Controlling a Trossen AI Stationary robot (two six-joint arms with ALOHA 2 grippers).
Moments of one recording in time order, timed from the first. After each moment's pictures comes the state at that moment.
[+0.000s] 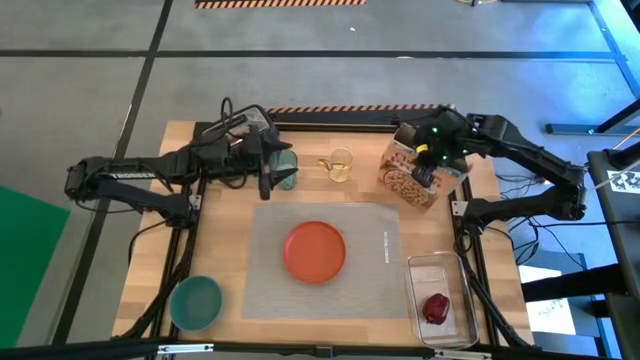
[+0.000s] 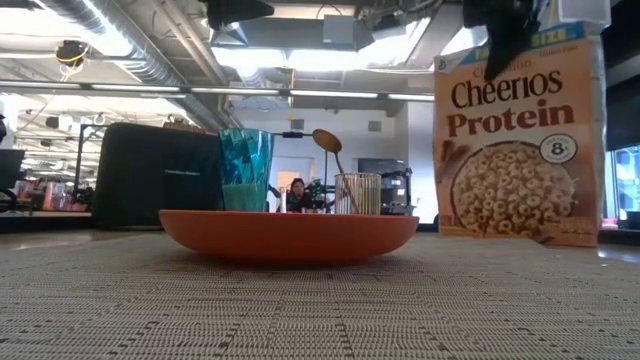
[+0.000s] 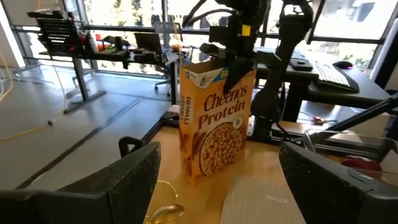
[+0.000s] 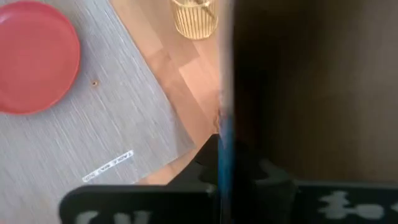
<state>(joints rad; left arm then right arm) 0.13 1.02 0.90 0.01 -0.16 -0.05 -0.46 1.14 1.33 -1.28 -0.04 0.07</state>
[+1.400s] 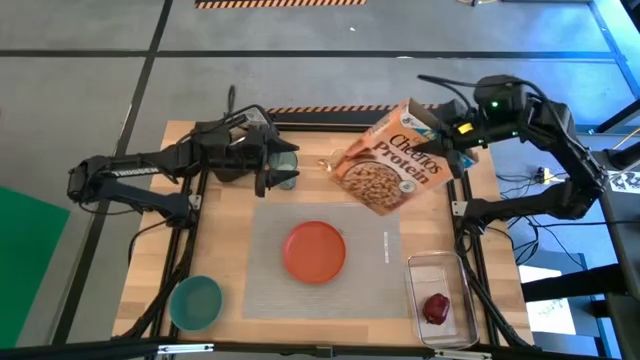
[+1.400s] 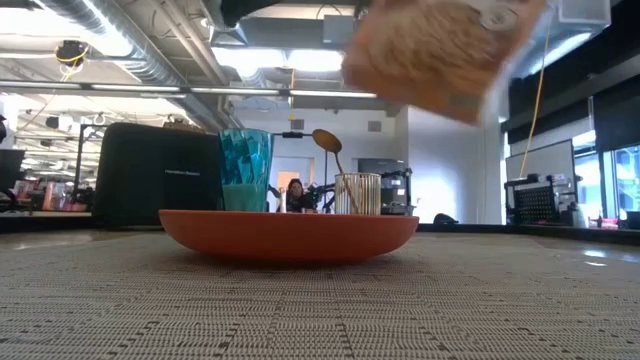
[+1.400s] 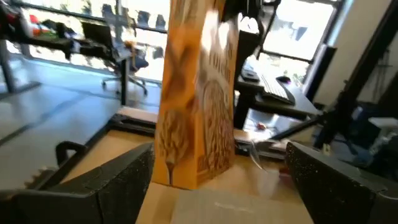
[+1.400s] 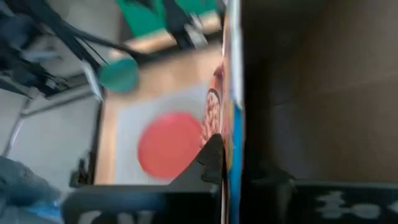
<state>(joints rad) 0.22 1.07 0.97 0.00 0.15 -0.18 -0.41 1.14 1.76 -1.17 -0.40 0.04</state>
